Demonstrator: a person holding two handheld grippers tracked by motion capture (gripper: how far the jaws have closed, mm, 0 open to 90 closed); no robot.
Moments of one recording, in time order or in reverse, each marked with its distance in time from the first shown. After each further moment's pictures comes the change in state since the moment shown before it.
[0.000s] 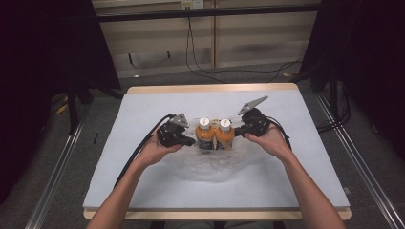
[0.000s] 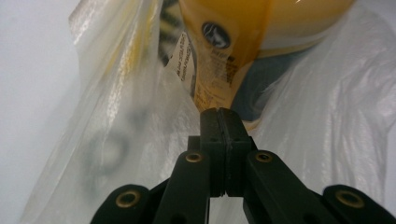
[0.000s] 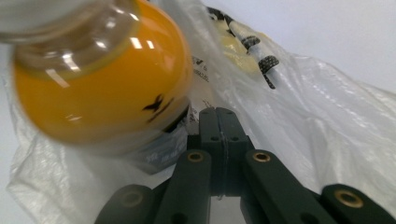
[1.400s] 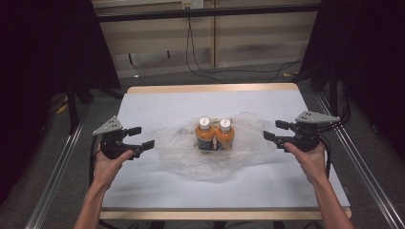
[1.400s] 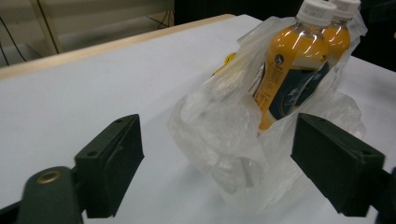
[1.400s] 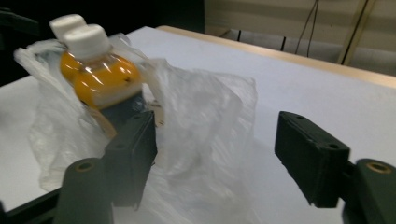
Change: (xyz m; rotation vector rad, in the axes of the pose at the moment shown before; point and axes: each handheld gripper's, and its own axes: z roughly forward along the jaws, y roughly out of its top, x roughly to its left) left arm -0.006 -0.102 -0.118 -0.457 0.218 -0.283; right arm 0.008 -0.086 -0.101 -0.438 -0.211 0.210
